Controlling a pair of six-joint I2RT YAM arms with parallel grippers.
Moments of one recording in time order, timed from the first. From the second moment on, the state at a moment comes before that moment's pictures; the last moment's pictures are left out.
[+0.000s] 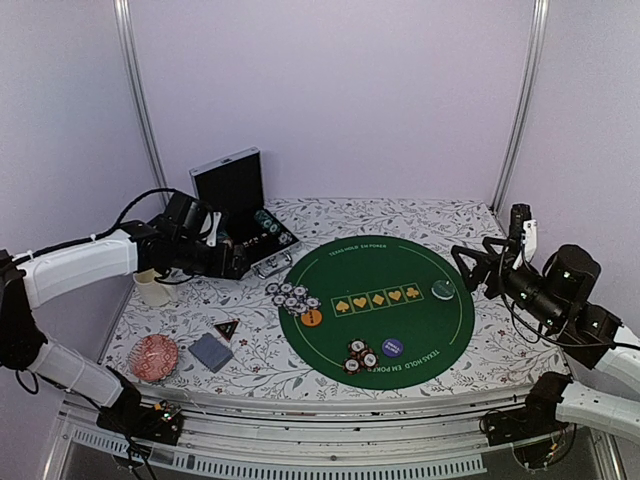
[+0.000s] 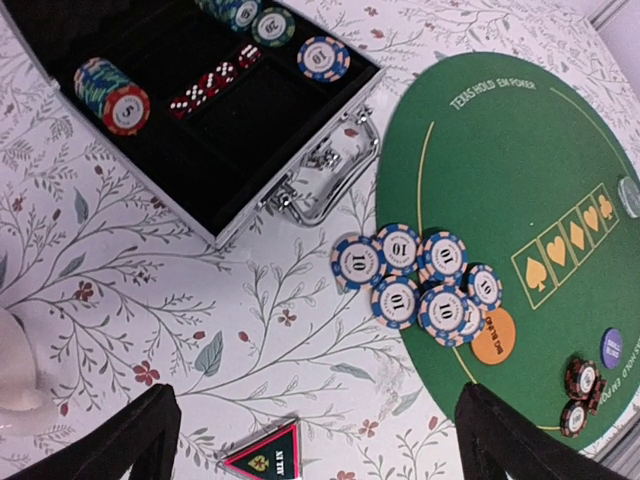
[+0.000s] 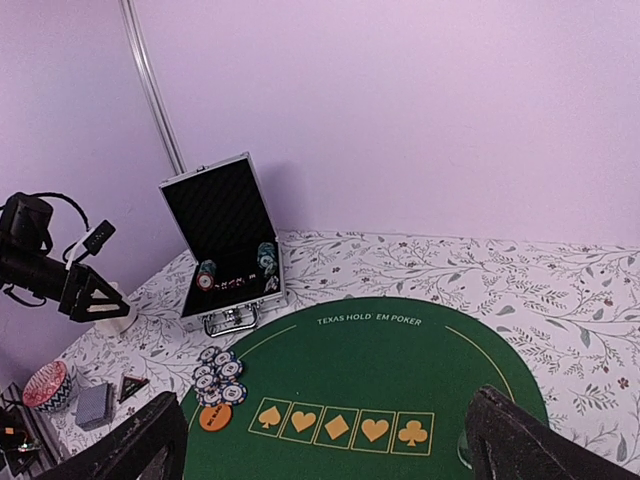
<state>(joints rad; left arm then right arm) -0.51 1.36 0.97 -0.45 -0.04 -0.33 0.68 0.56 0.48 0.03 0.14 0.25</state>
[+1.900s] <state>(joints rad) -0.78 1.34 0.75 -0.69 -0.31 -0.63 0.68 1.30 0.62 -0.39 0.05 0.57</state>
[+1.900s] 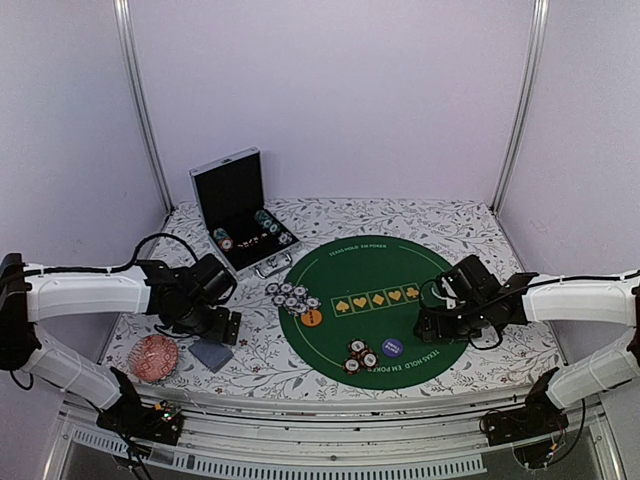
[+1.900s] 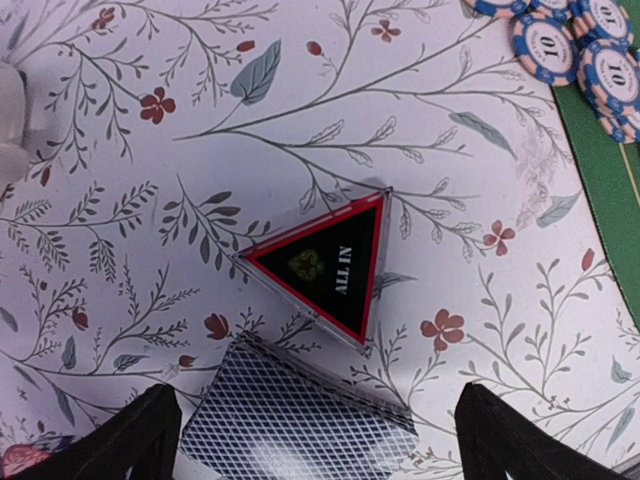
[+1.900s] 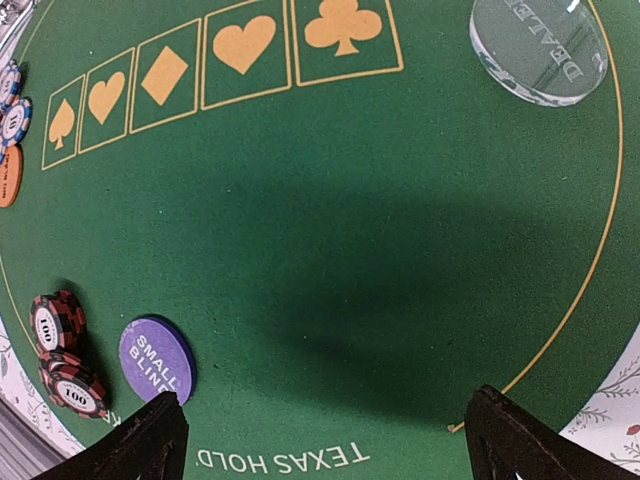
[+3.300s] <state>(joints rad) -0.67 1.30 0.56 -0.51 -0.08 -0.69 0.76 1.34 0.72 -0.42 0.03 0.53</state>
